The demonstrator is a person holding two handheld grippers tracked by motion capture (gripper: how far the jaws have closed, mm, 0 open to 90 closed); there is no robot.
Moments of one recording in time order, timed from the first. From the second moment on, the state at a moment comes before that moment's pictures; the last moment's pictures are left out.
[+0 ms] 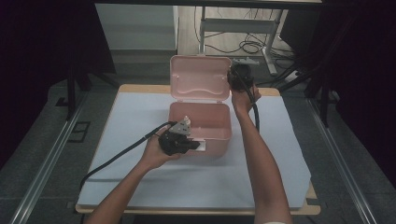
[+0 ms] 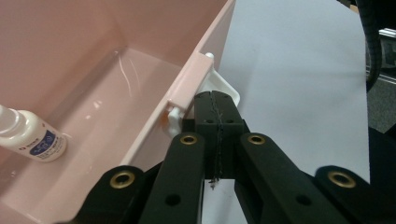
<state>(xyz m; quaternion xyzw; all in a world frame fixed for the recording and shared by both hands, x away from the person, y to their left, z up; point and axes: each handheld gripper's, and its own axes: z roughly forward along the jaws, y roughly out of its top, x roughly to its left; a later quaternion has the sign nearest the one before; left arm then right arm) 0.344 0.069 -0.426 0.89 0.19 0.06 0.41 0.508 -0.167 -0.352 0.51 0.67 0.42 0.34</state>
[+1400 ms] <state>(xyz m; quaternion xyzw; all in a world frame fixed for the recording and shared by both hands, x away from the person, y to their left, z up) 0.346 0.070 -0.426 0.89 0.19 0.06 0.41 0.440 -0.182 -0.357 0.45 0.65 0.48 0.37</state>
